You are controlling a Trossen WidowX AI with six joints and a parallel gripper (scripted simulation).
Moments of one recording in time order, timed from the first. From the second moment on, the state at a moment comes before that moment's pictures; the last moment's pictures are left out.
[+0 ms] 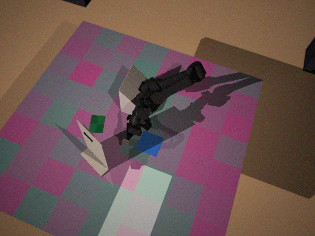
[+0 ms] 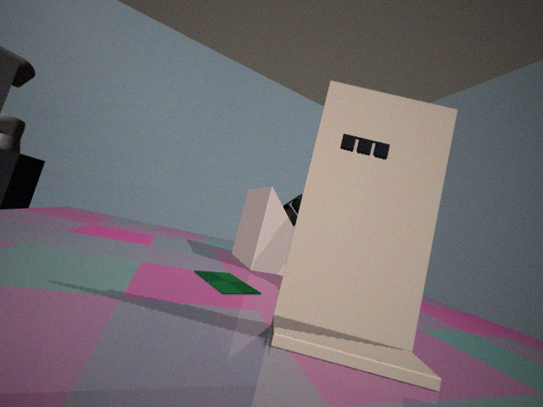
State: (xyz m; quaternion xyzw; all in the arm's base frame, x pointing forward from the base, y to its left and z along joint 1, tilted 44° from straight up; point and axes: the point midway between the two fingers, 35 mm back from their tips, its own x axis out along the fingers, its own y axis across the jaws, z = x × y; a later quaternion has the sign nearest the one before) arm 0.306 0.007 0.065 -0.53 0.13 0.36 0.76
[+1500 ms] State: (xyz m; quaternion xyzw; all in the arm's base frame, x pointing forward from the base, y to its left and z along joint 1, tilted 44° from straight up) arm 0.244 0.104 0.074 -0.51 -0.22 0.54 0.64
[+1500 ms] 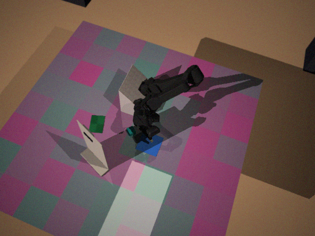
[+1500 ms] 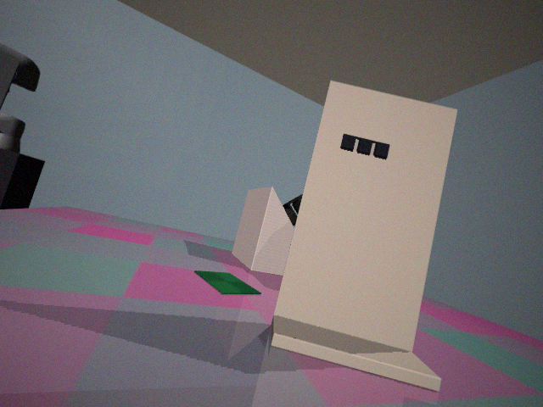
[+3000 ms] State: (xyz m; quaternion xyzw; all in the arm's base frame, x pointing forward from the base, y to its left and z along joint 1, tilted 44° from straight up) arm 0.245 0.125 0.050 -0.51 -0.22 0.54 0.64
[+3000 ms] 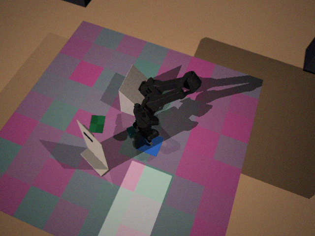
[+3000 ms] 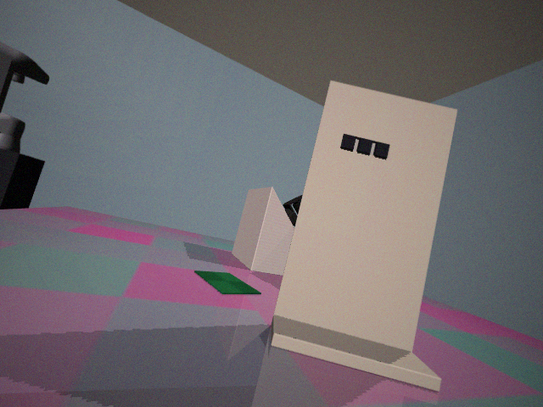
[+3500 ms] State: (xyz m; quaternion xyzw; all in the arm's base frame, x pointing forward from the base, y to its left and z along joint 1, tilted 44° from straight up) arm 0.244 0.132 0.045 -0.51 -0.22 0.54 0.64
